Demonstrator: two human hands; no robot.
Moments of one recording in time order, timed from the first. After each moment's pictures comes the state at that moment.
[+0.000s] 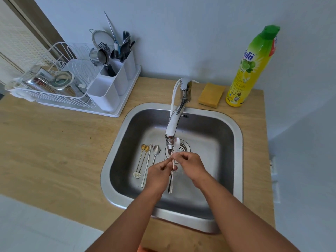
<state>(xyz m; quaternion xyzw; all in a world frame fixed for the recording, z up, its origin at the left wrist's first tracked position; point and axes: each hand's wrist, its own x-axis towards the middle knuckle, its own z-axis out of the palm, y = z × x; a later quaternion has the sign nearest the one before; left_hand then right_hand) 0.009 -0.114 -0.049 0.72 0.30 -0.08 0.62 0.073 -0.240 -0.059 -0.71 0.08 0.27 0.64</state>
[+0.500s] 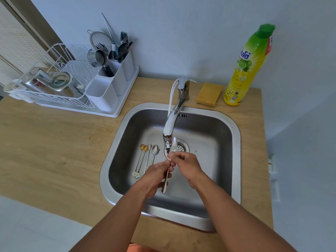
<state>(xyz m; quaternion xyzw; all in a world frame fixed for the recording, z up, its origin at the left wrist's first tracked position) 0.017 -0.098 -0.047 0.62 0.36 -0.24 0.66 0.067 -0.232 -0.057 -0.69 0.11 0.28 0.66</state>
